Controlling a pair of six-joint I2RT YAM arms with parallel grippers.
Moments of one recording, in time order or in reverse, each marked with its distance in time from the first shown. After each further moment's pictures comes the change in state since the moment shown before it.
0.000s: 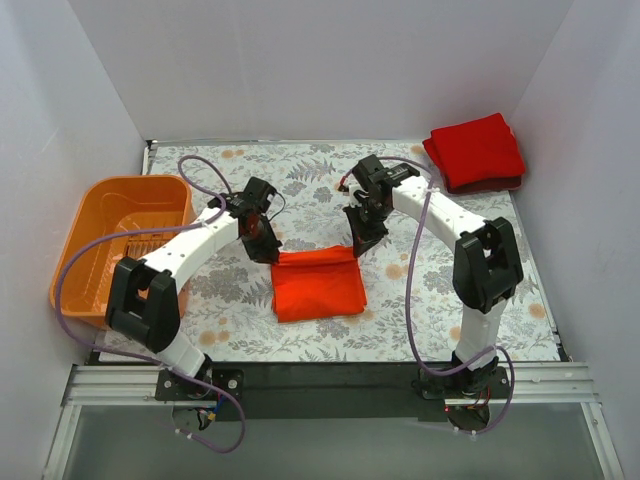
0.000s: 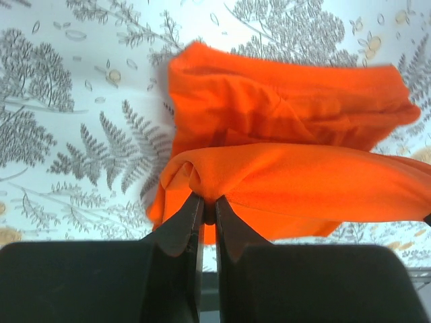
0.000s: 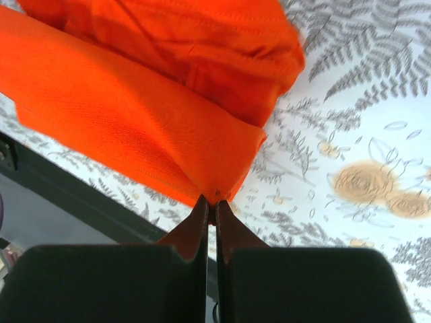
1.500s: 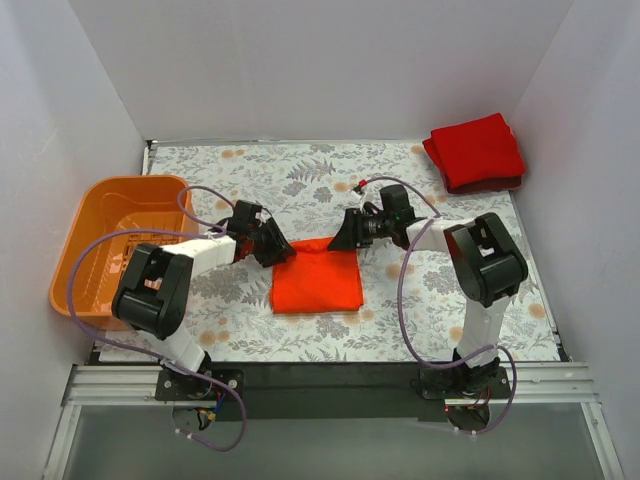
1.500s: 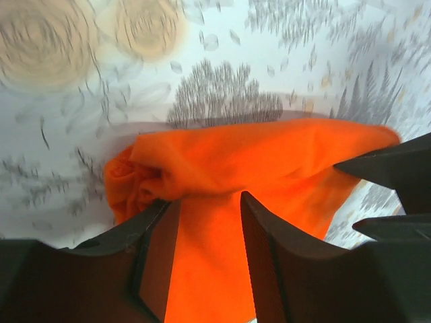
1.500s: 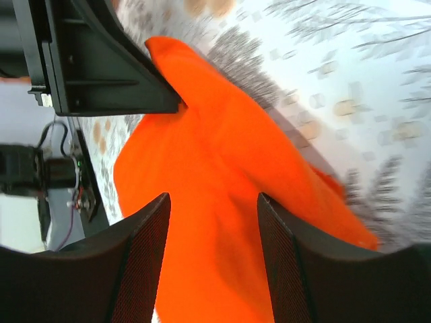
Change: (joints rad) left arm 0.094 0.078 -0.377 0.782 0.245 0.016; right arm -0.114 0.023 -0.599 1.294 -0.513 0.263
